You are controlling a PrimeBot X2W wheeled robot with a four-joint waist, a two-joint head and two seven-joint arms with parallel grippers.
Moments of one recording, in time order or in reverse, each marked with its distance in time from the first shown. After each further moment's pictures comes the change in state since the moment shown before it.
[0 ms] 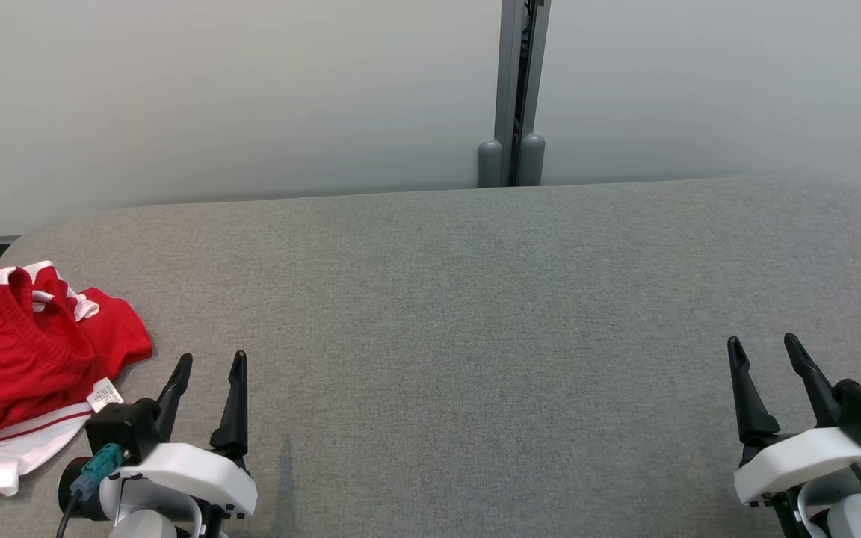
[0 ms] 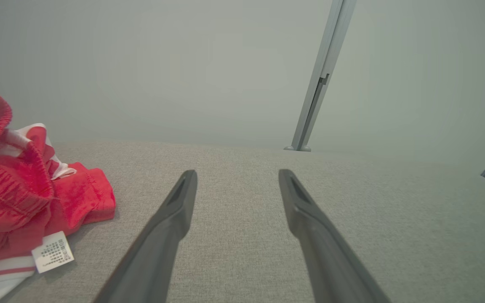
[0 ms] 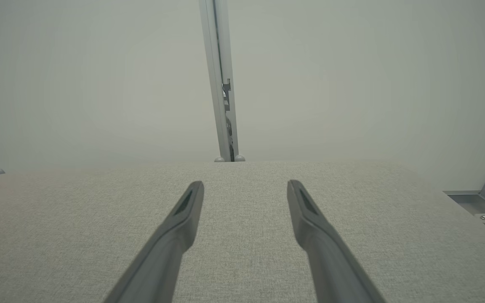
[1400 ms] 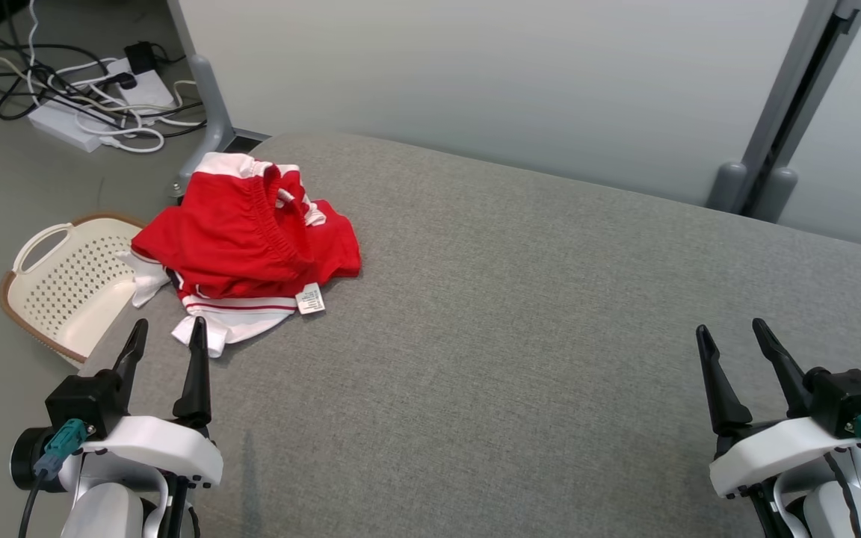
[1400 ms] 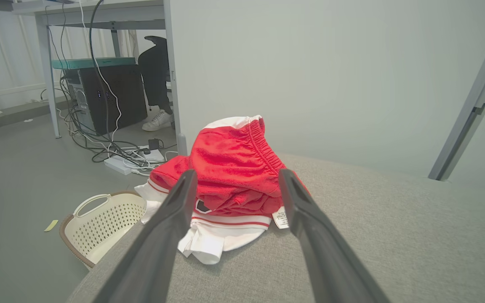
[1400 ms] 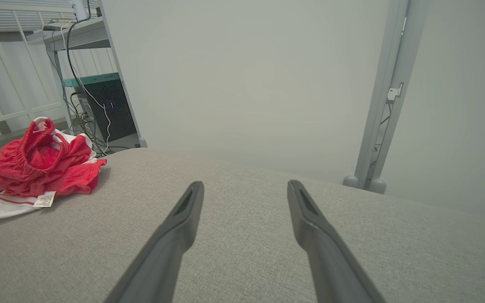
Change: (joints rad) left arm -0.041 0.031 0.069 -0.038 0.078 0.009 -0.001; right arm -0.023 0.014 0.054 -0.023 -0.011 0.000 0.000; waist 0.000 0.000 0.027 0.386
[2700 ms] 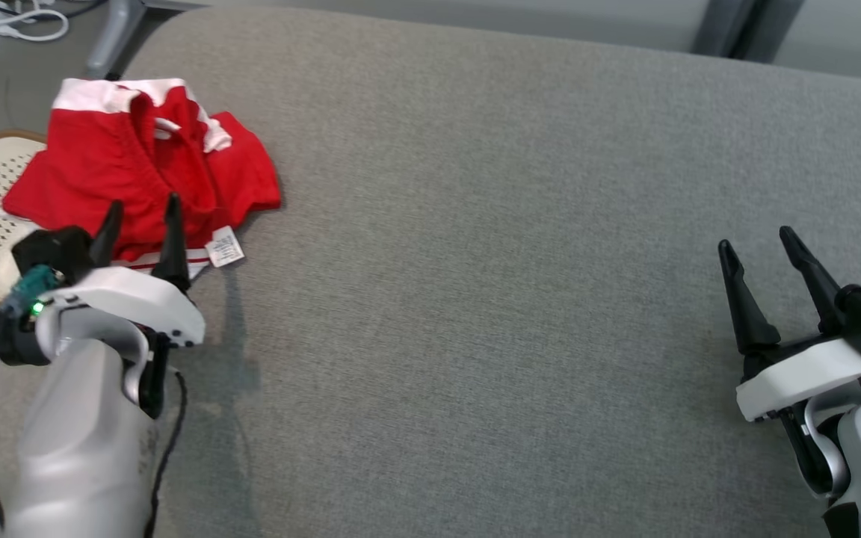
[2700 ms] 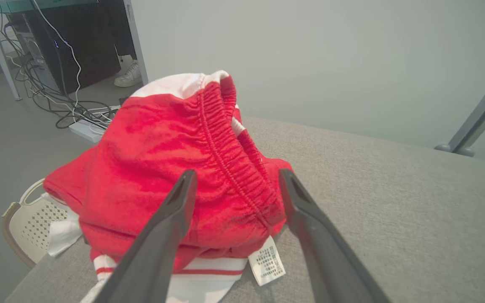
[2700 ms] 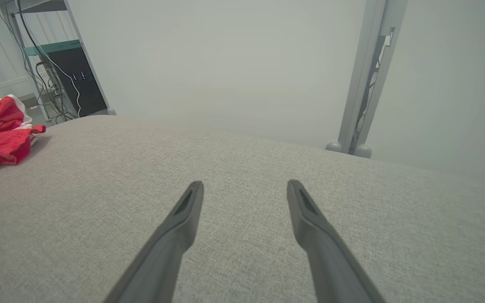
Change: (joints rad) left arm -0.414 0.002 0.032 0.373 -0.023 0.001 0.008; right arm -0.133 -0.101 0.045 -0.063 0.008 0.000 0.034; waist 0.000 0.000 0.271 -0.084
